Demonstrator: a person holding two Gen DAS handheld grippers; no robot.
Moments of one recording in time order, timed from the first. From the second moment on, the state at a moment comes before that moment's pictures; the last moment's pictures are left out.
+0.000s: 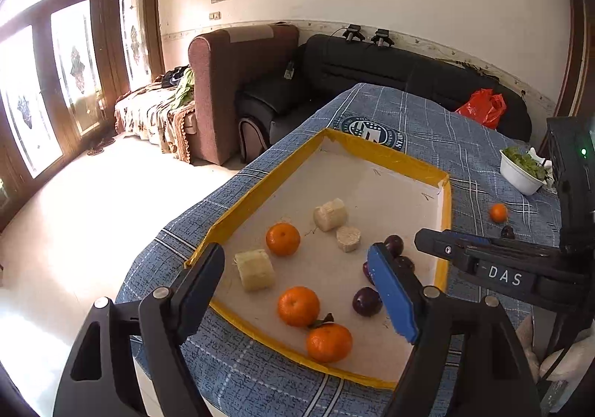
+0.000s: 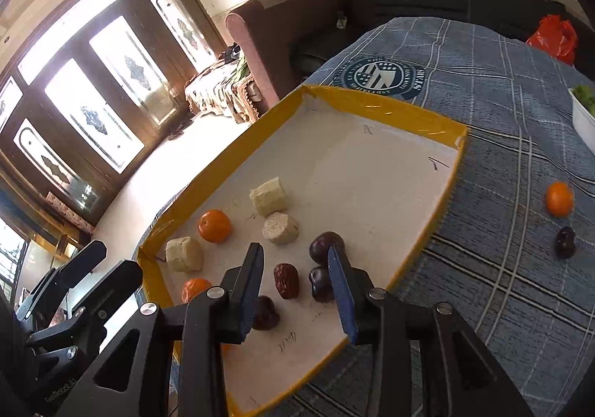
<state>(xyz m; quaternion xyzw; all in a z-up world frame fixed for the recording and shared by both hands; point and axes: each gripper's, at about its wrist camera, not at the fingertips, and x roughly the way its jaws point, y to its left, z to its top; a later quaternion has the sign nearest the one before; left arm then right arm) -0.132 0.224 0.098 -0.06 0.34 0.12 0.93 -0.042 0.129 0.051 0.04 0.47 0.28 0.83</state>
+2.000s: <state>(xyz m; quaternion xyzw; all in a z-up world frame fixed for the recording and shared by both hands) -0.002 0.080 0.075 -0.06 0.41 -0.07 0.91 0.017 -0.080 0.002 0.09 0.44 0.10 0.89</state>
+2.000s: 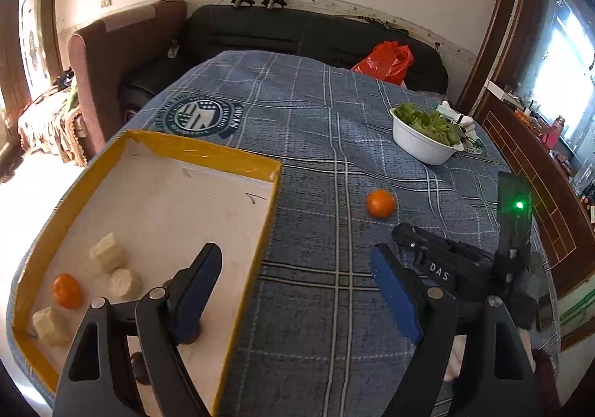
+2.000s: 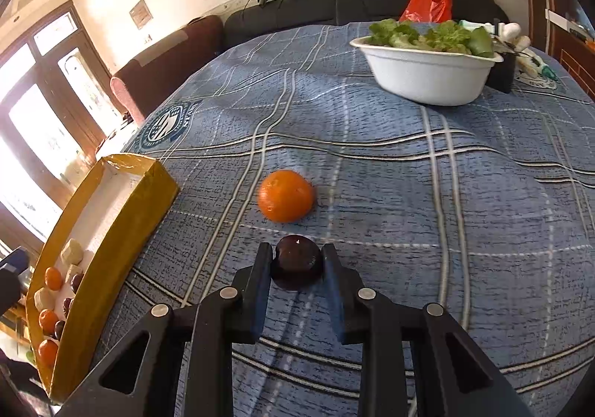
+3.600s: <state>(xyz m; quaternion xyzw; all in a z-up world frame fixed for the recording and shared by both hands) -0.041 0.202 0.062 -0.09 0.40 0.09 0.91 -0.017 -0.058 0.041 0.15 0.41 0.18 0.88</state>
